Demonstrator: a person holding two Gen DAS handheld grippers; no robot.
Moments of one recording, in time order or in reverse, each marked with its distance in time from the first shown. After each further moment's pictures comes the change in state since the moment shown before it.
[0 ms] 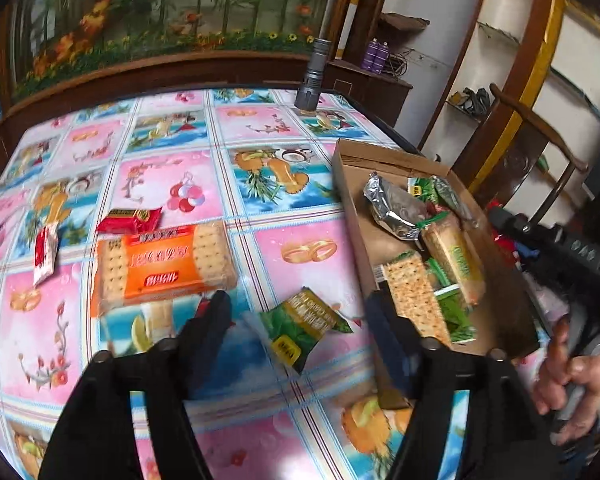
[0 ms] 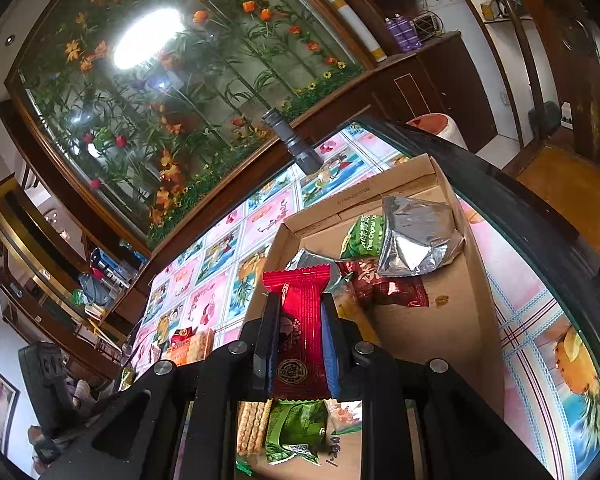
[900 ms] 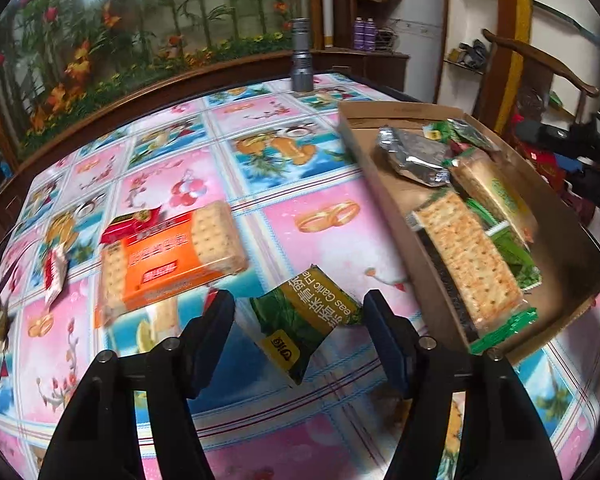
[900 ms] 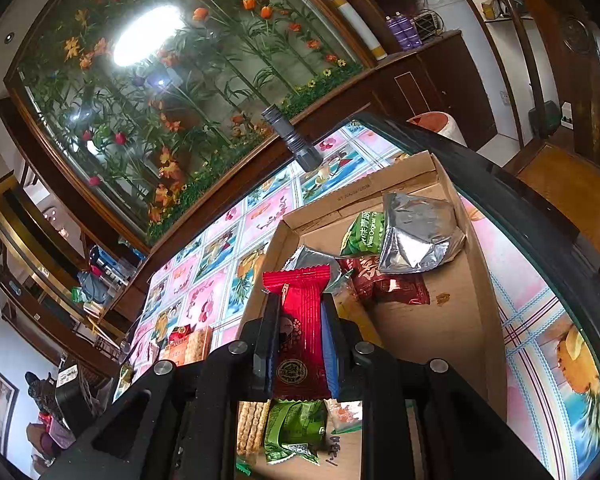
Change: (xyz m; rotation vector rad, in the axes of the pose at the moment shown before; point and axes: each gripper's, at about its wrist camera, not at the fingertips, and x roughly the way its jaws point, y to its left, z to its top) left arm 0.025 -0.008 -0.025 0.173 0.002 0.139; right arm 0.006 0.003 -0.001 -0.010 0.005 -0.002
